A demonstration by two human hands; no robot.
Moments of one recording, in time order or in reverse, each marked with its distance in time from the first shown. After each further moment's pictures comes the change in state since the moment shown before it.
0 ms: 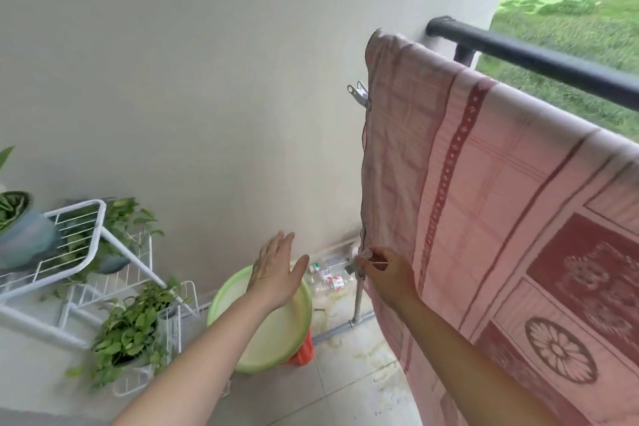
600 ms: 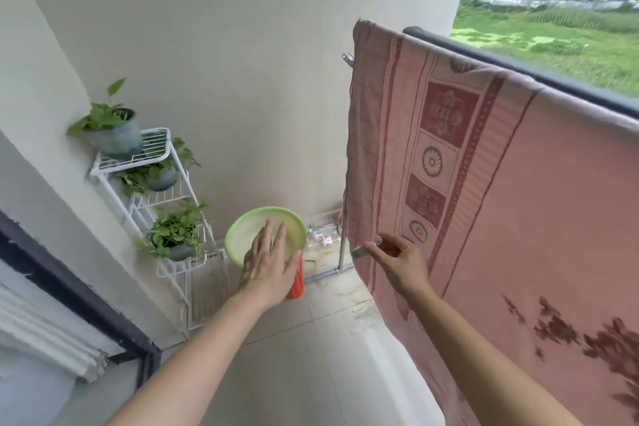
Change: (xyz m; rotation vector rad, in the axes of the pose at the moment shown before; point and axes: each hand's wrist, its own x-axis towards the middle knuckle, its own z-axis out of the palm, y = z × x) left_hand -0.390 0.009 0.011 0.068 0.098 -0.011; right_hand -0.391 0.013 -0.077 0.010 0.031 -0.076
